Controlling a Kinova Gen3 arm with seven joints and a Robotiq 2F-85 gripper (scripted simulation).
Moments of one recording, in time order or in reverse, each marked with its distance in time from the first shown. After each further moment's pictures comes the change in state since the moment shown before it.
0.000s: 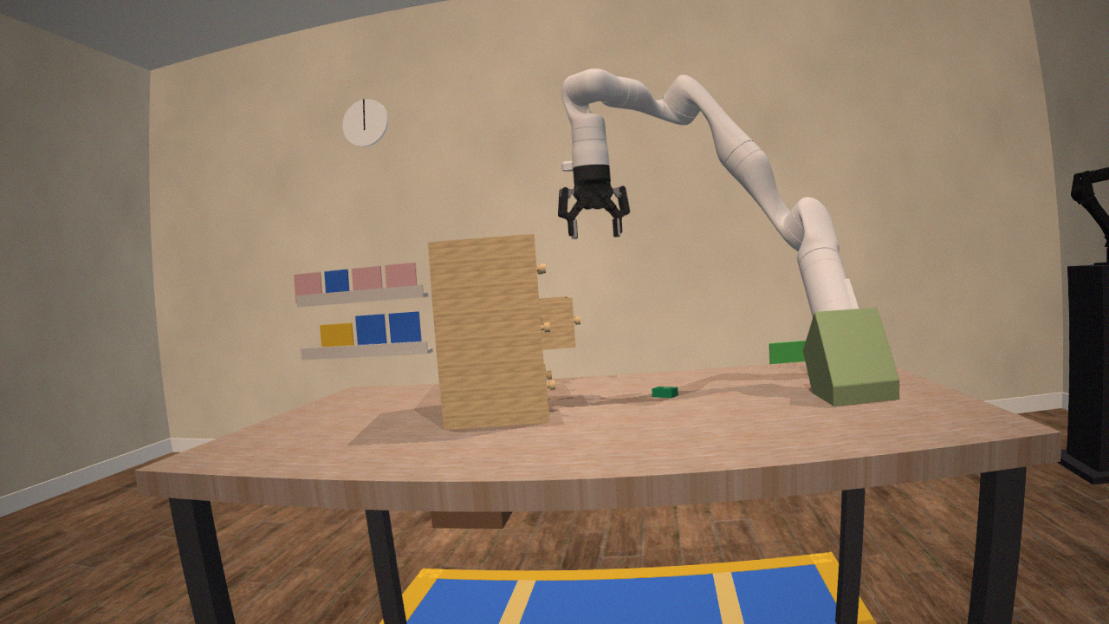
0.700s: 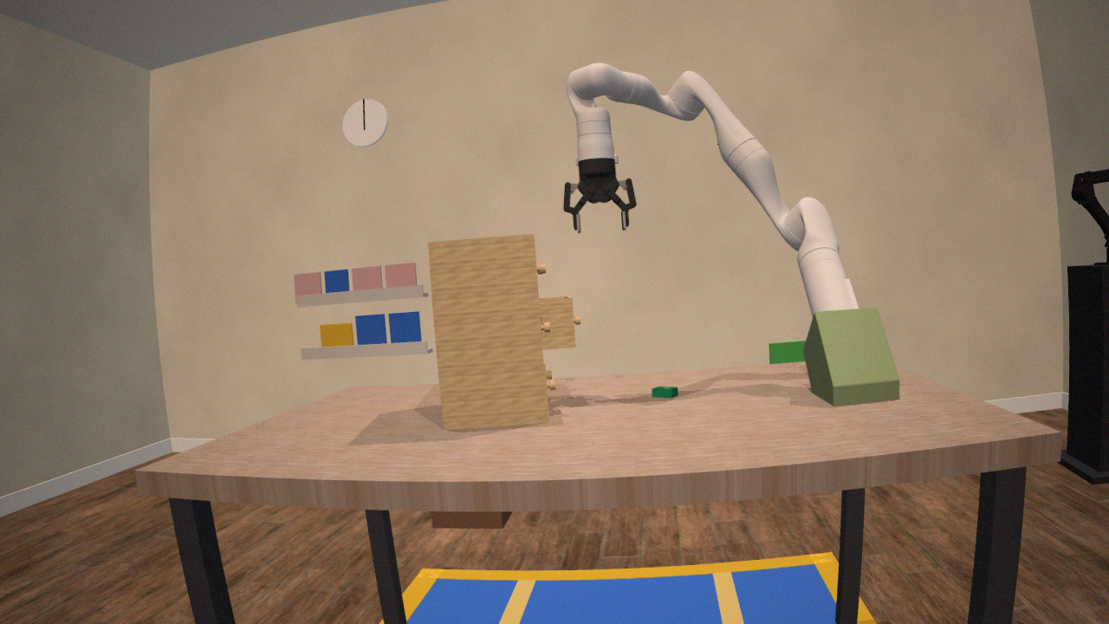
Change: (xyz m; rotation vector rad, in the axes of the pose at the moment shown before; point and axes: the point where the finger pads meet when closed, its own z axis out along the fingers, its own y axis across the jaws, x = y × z) arm -0.003 0.012 -0.012 -0.005 -0.001 0.344
